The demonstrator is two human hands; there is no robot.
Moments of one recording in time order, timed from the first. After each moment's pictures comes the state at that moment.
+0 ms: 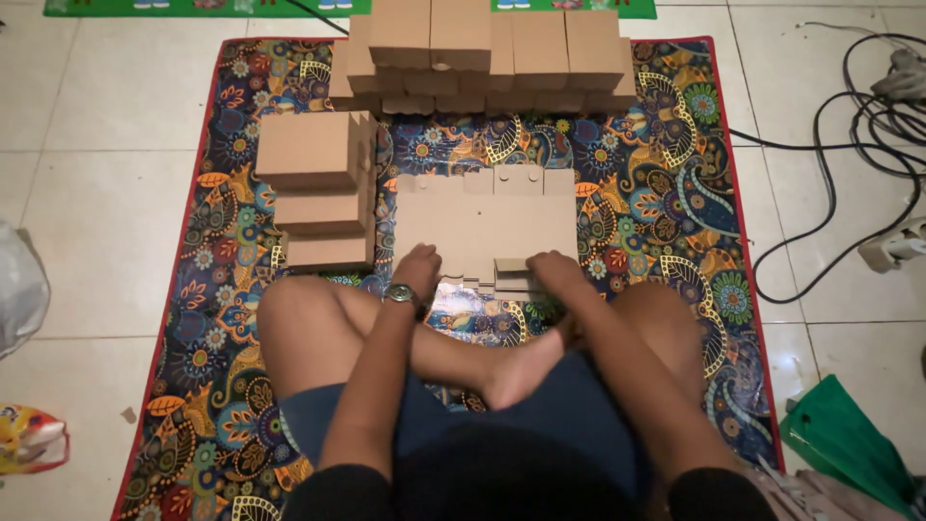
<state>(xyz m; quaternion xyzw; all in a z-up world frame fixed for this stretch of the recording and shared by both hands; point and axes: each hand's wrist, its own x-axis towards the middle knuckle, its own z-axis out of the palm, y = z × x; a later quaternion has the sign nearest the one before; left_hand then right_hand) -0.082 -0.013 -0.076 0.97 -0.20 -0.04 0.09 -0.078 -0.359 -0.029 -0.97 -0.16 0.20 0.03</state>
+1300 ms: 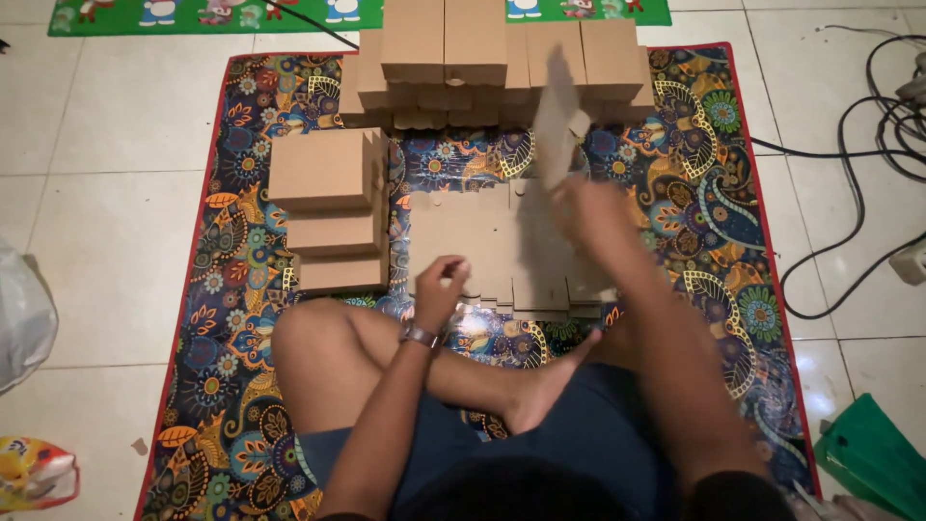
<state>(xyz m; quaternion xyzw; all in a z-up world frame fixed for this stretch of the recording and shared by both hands) -0.106 -0.048 0.025 0.77 0.03 0.05 0.63 -0.035 -0.313 0.210 -0.99 -0.03 0.05 0.14</state>
